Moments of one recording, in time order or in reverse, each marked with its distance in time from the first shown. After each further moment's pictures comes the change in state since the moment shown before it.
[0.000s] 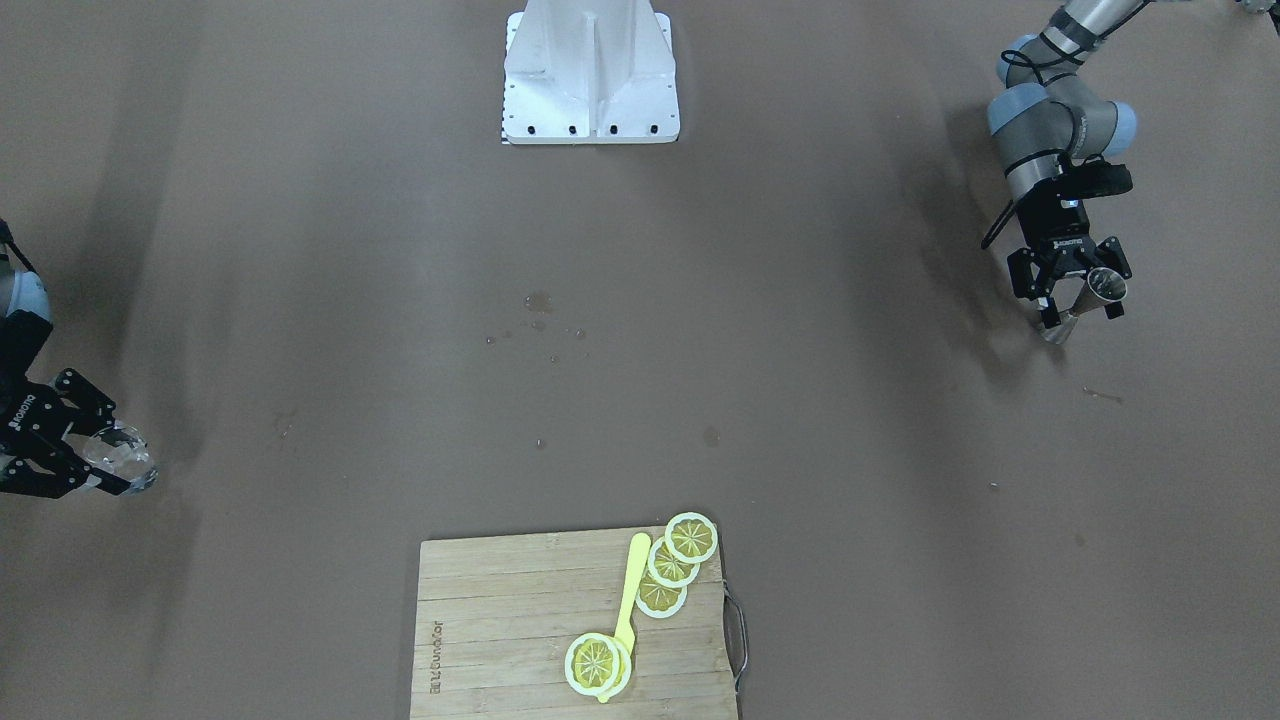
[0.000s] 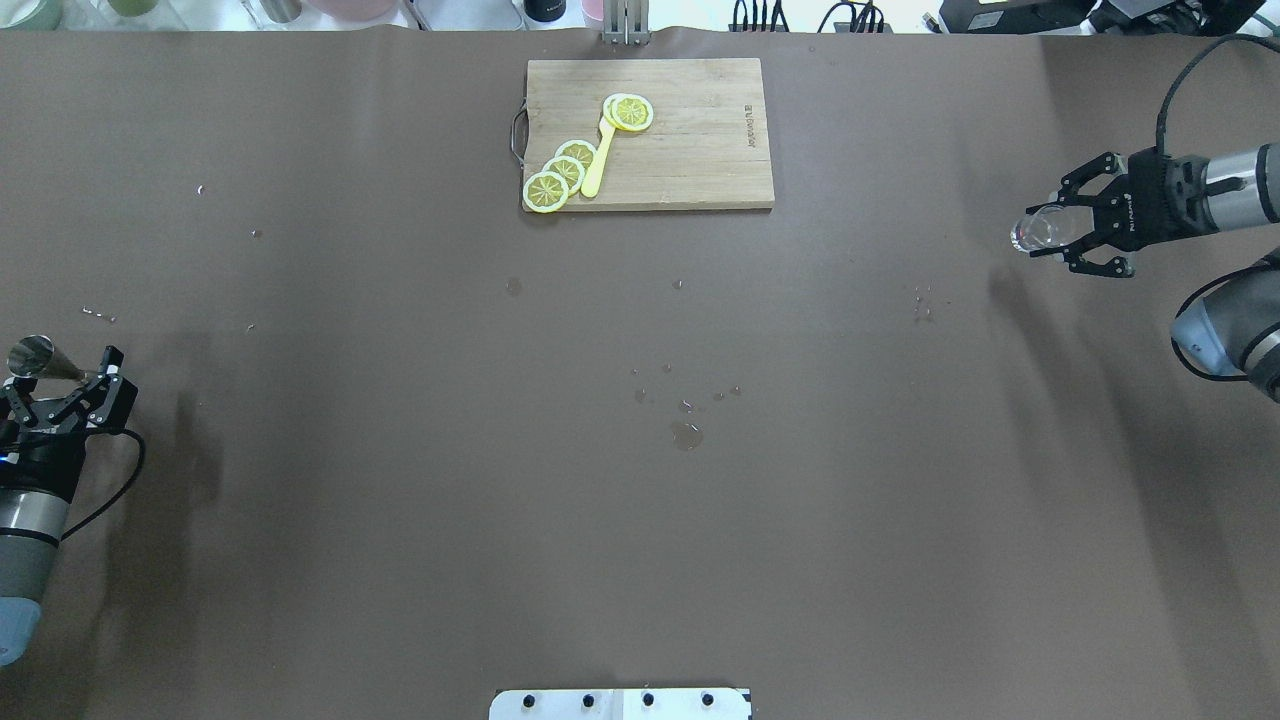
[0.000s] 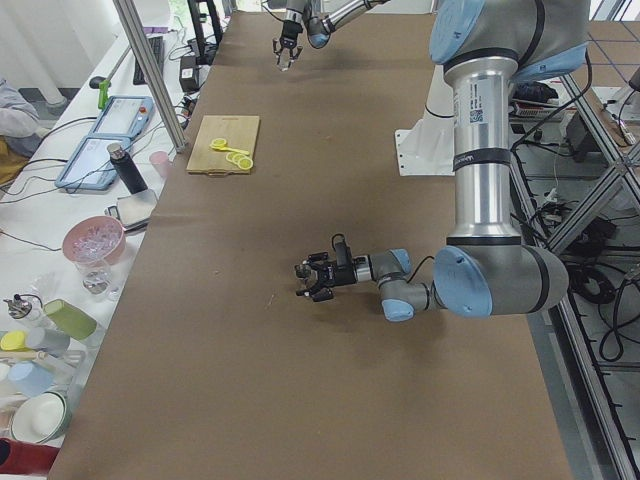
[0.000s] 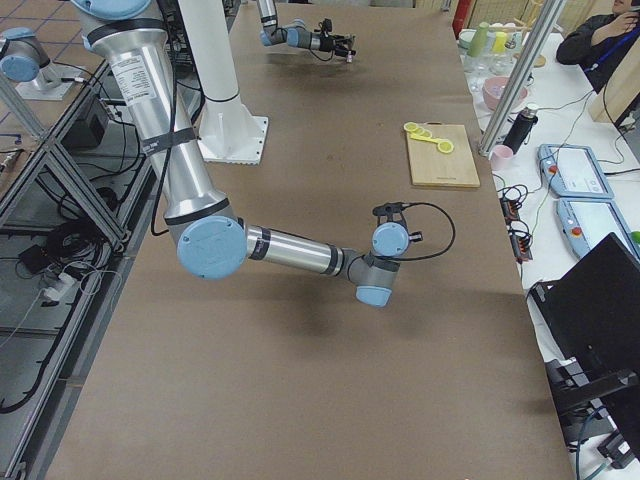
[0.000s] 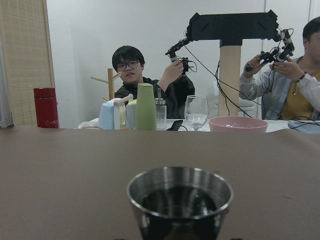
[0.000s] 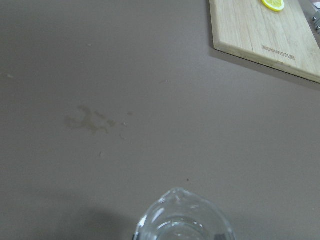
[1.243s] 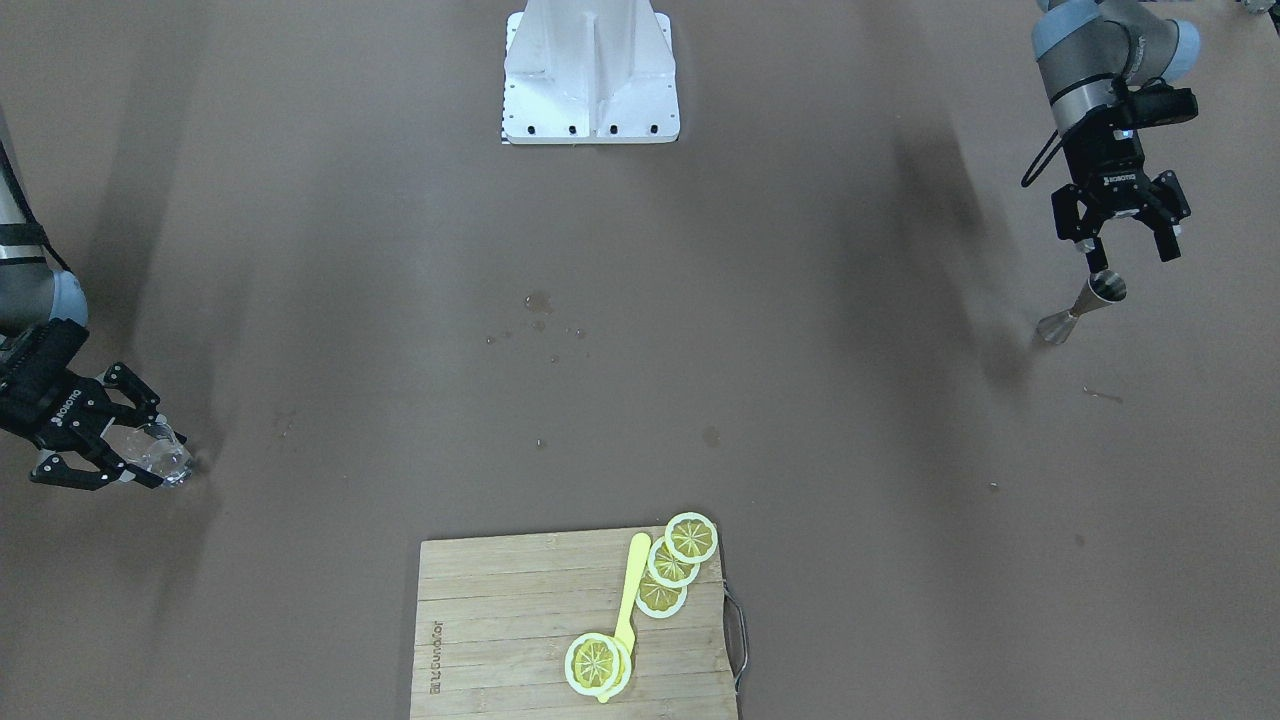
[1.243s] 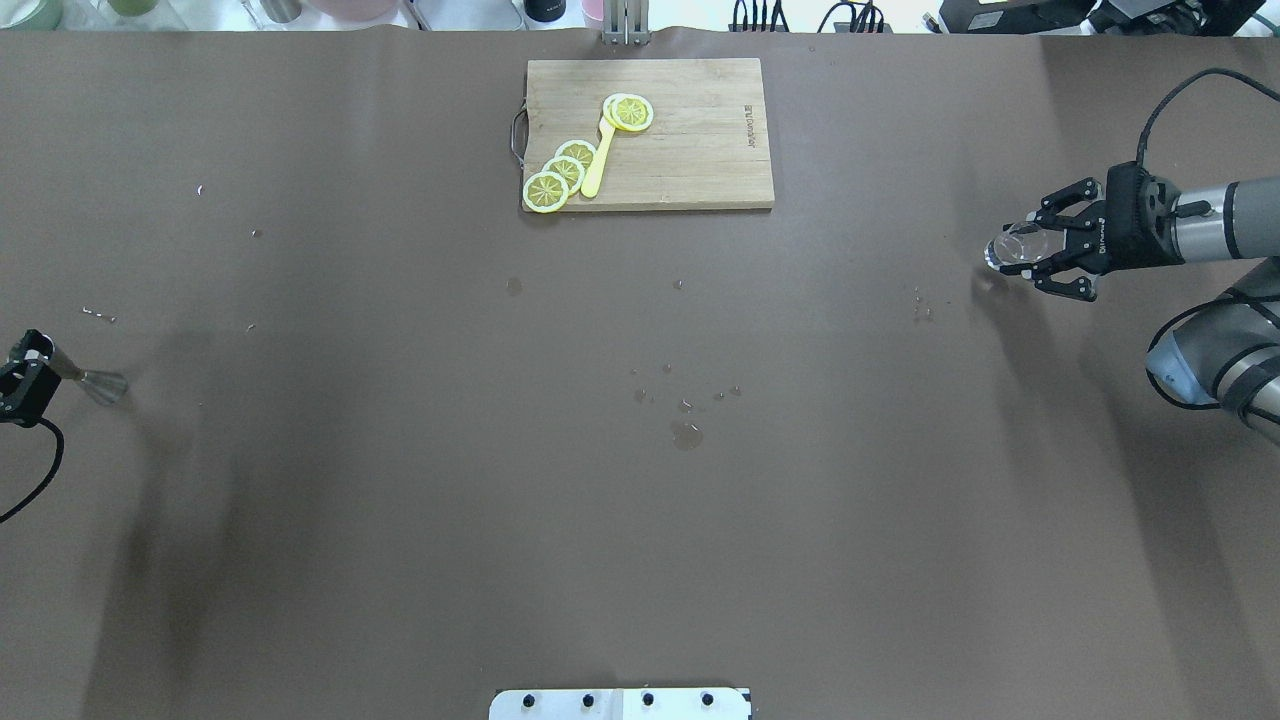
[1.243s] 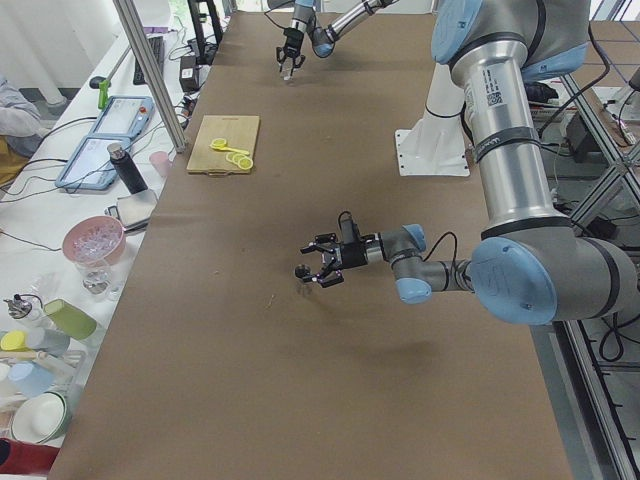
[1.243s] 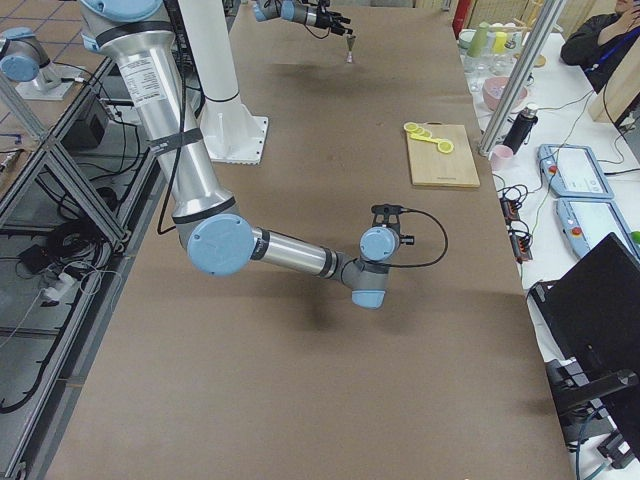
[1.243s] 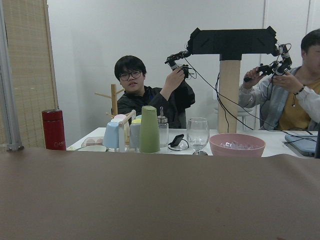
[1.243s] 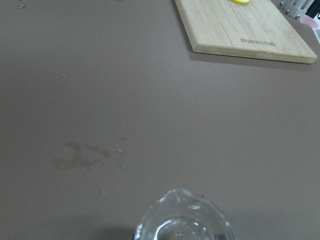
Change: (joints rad) left arm -0.043 0.245 -0.398 0.176 -0.135 0.006; right arm -0.060 0.004 -0.070 0.169 -0.084 0.314
